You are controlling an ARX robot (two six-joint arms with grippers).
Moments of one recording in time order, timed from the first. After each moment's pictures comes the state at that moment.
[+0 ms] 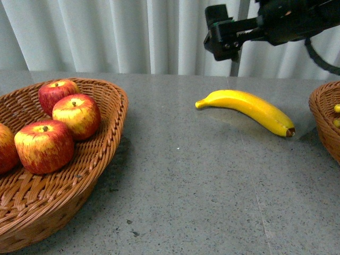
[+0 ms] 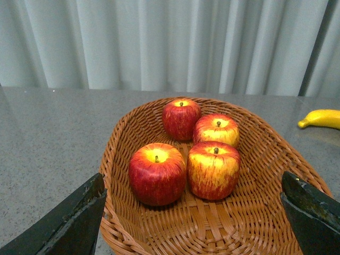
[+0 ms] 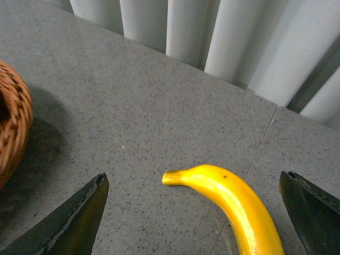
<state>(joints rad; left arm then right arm) 0.00 0.01 0.01 0.00 0.00 0.00 0.30 1.86 1.30 0.16 -0.15 -0.13</state>
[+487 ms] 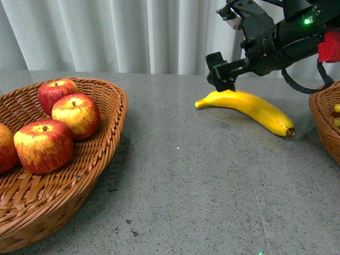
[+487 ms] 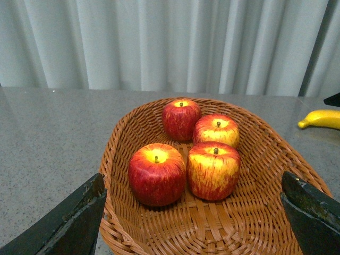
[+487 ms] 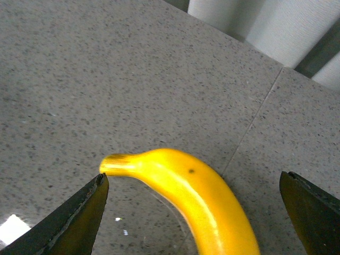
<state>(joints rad) 0.00 0.01 0.01 0.00 0.00 0.00 0.24 2.14 1.58 -0.01 -0.19 -0.24</state>
